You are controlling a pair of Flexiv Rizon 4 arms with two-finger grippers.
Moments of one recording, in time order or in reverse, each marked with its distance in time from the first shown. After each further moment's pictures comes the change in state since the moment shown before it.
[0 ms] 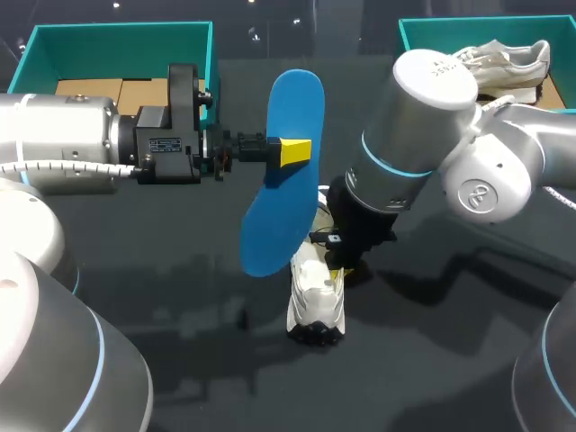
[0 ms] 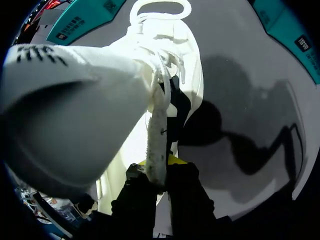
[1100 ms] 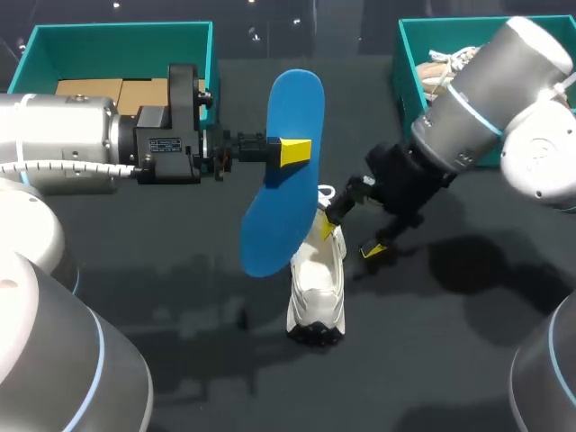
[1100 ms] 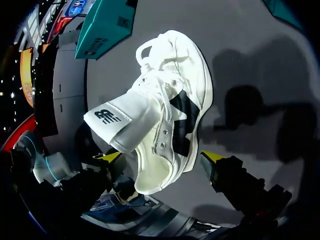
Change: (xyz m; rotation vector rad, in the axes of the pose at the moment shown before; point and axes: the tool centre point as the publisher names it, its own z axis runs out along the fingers) left arm -0.001 0.000 0.000 0.000 -0.002 0.007; right arm 0.004 0.013 -0.074 0.095 0.441 0.093
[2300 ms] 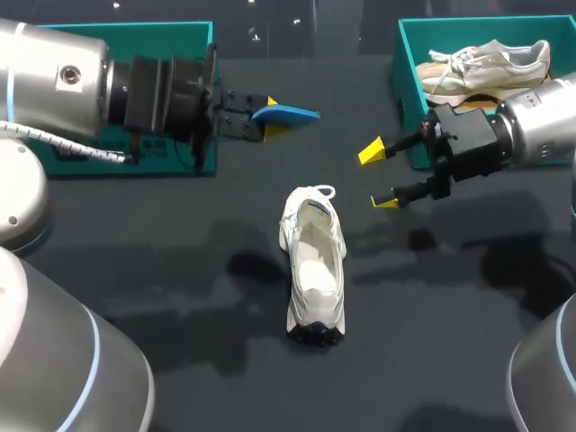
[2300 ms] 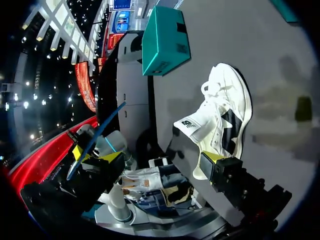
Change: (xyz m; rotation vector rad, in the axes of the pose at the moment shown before) left arm -0.051 -0.018 -0.016 -0.228 0.019 1.137; right arm 0.047 0.011 -0.105 -0.081 0.593 -0.018
